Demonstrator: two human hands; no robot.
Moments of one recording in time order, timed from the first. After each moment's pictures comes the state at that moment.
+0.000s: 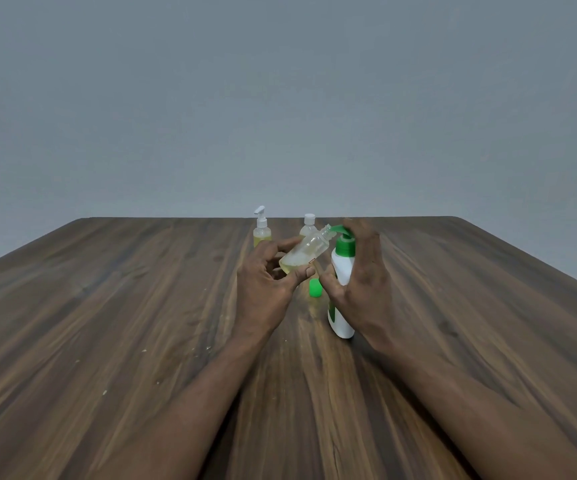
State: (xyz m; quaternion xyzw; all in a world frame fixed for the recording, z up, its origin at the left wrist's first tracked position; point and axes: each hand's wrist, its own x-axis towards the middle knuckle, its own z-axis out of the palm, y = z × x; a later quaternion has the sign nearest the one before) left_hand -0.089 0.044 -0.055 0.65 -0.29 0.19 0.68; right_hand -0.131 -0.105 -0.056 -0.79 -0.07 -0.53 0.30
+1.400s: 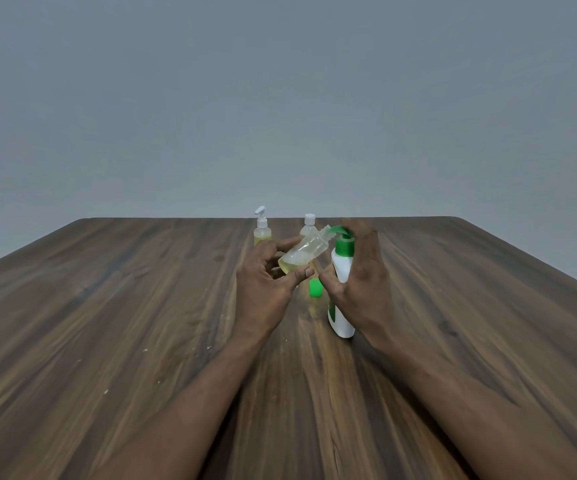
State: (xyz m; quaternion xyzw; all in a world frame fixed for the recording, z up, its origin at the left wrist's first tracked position) left_hand -0.093 0.045 -0.052 0.65 -0.28 0.19 0.68; right_hand -0.126 -0.107 -0.056 -0.79 -0.07 -0.54 0.29
